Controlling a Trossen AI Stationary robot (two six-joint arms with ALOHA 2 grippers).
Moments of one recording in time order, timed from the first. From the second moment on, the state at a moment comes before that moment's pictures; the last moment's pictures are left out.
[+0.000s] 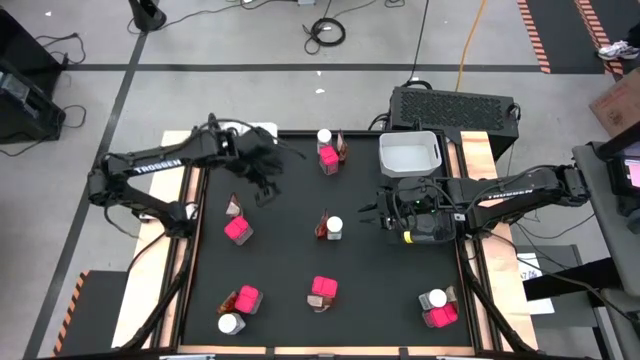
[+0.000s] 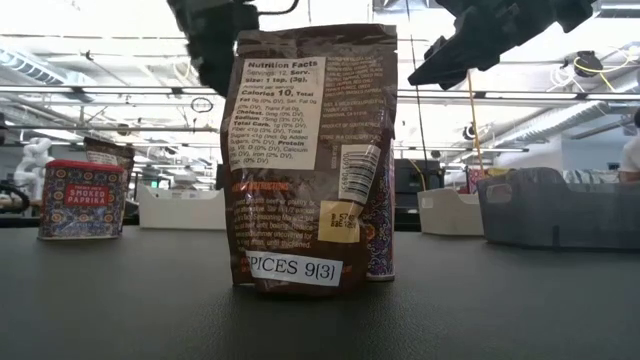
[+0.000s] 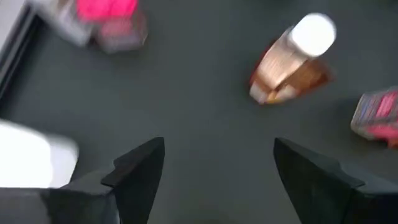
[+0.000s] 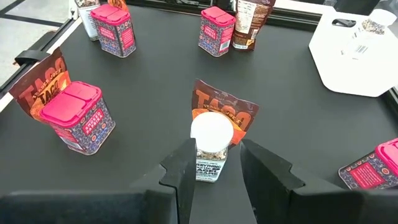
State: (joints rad) left arm 0.30 1.34 1.25 -0.89 0.13 -0.01; right arm 0.03 1.11 0.74 -0.15 -0.03 -0.09
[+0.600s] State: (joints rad) left arm 0.05 1.64 1.22 -0.23 0.13 0.12; right arm 0.03 1.11 0.74 -0.15 -0.03 -0.11
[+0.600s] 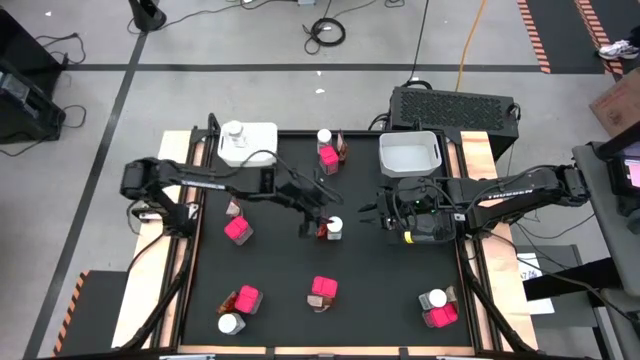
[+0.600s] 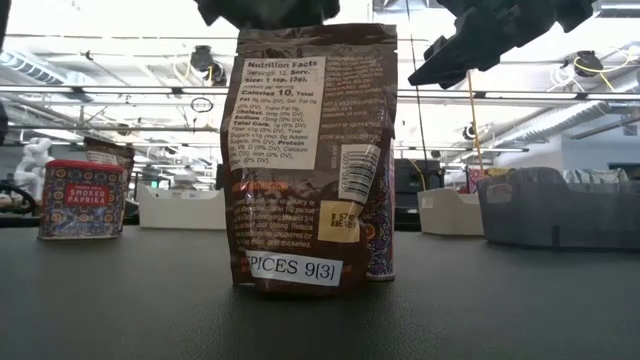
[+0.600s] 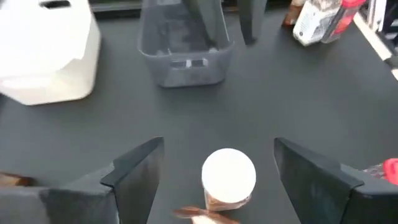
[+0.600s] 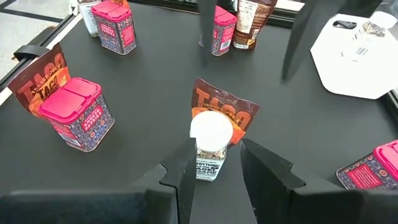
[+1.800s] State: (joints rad) left arm 0.04 1.84 1.22 -0.17 0.17 0.14; right arm 0.03 1.11 0.74 -0.15 -0.03 -0.12
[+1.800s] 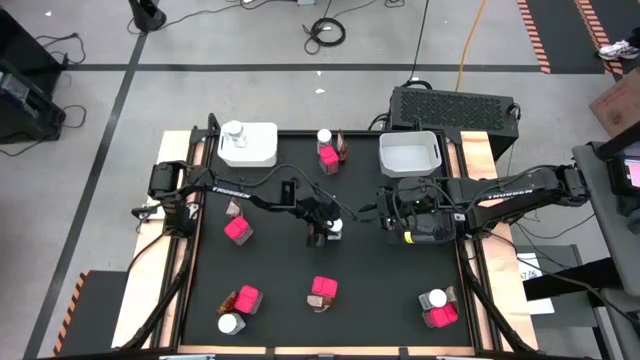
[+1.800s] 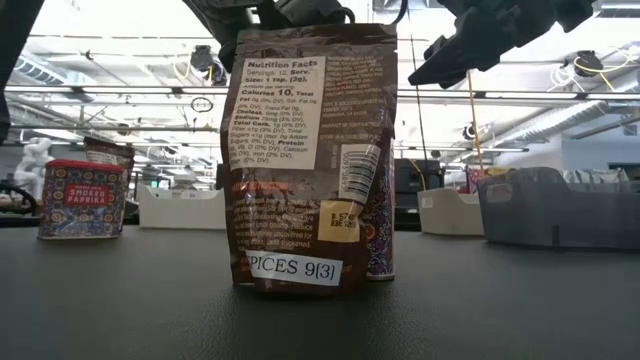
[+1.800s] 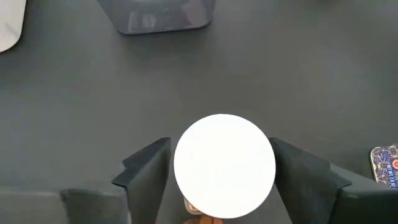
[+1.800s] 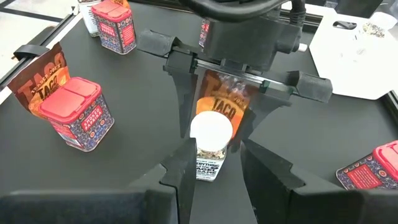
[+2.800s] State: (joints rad) left arm 0.14 1.59 1.38 -0.41 0.11 0.14; right arm 0.03 1.11 0.74 -0.16 -0.03 -0.12
